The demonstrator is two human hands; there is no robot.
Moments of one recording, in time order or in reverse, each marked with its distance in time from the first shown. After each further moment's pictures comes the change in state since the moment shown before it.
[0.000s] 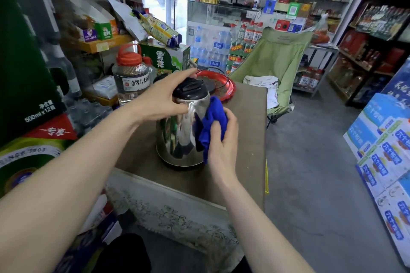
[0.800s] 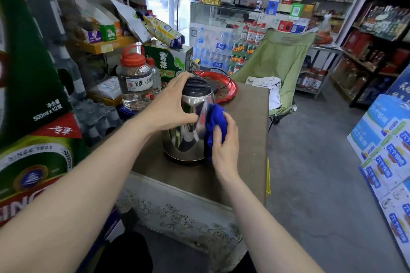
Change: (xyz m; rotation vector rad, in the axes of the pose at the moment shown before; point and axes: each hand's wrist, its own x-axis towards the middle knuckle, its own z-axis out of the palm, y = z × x) left_hand -0.003 -0.005 0.026 0.135 0.116 -0.077; right_hand 0.013 0.043 -0.004 -0.212 -0.036 -0.028
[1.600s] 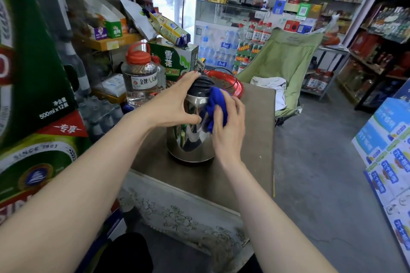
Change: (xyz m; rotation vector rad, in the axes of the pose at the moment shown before) left_hand 0.003 -0.013 -0.015 0.015 -0.123 0.078; right_hand 0.029 -0.038 0.014 -0.108 0.095 -0.231
